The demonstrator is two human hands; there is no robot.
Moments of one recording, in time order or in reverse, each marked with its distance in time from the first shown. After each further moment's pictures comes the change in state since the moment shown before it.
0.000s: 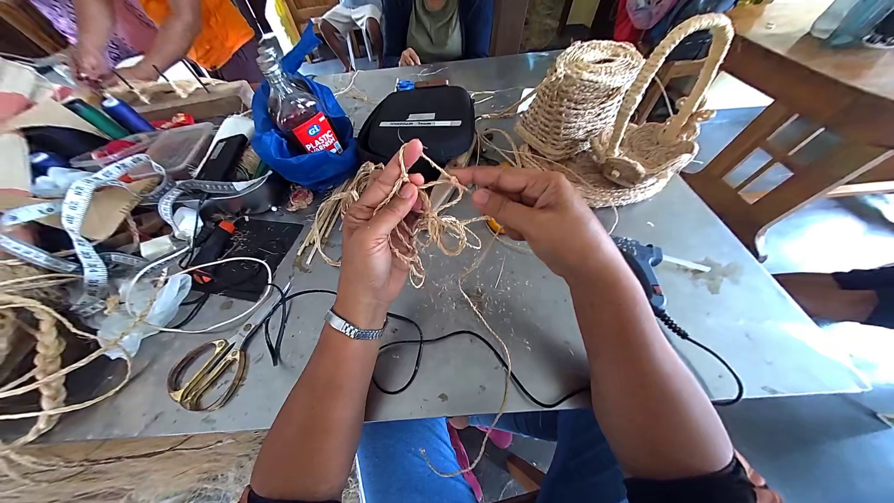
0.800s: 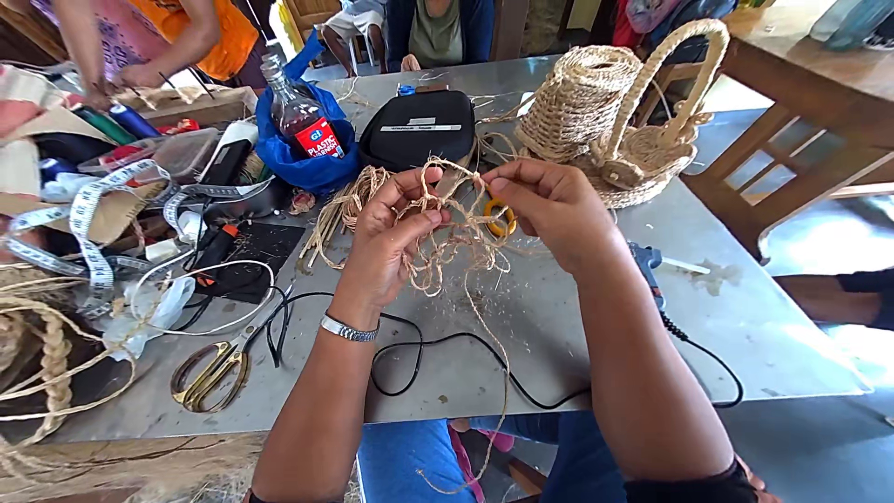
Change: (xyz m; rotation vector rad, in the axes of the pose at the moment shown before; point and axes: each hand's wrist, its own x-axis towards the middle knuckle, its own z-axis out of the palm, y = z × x) left_hand -0.004 0.009 0.001 0.240 -0.119 -0.109; right_hand -0.001 0.001 -0.011 -0.012 0.158 0.142
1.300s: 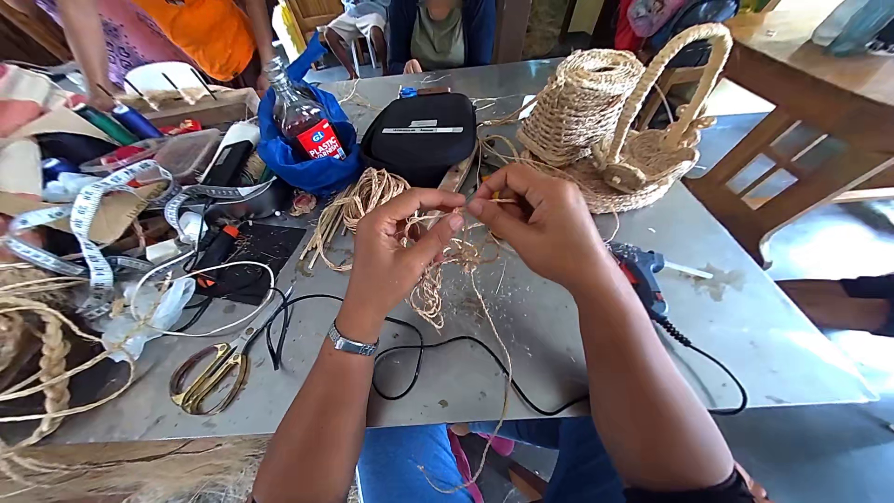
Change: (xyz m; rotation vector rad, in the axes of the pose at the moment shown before) left_hand -0.005 0.006 0.006 0.530 0.001 0.225; right_hand -0.010 -0.003 0.010 -0.383 0.014 -0.309
